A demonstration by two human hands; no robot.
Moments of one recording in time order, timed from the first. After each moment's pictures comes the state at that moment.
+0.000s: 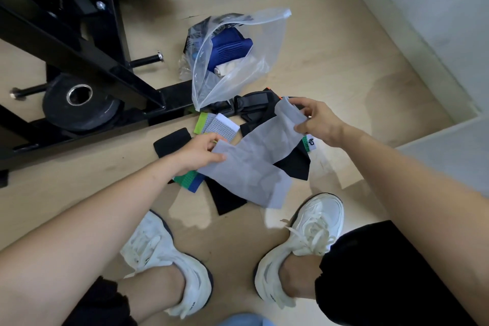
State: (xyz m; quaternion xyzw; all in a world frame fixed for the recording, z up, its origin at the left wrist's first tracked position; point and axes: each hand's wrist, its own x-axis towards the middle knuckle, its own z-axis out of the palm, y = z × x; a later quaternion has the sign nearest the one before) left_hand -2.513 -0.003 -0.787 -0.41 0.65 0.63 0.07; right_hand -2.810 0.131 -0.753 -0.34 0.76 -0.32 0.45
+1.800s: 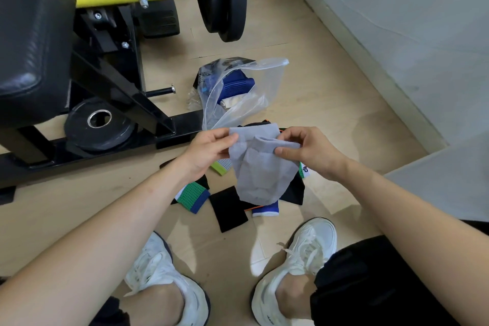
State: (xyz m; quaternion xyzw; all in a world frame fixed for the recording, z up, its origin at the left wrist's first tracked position) left_hand -2.530 0.007 -0.695 -0.33 0.55 0.76 -0.15; right_hand -2.743 0.151 -0.653 -0.41 0.70 -0.39 0.44
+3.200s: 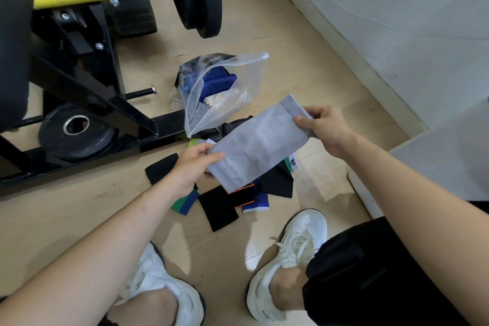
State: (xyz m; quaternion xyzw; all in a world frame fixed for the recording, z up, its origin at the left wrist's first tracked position) left_hand -2.527 0.026 -0.718 -0.46 0.55 0.69 -0.10; right_hand -2.809 0.154 -0.664 -0.24 0.75 -0.48 0.37
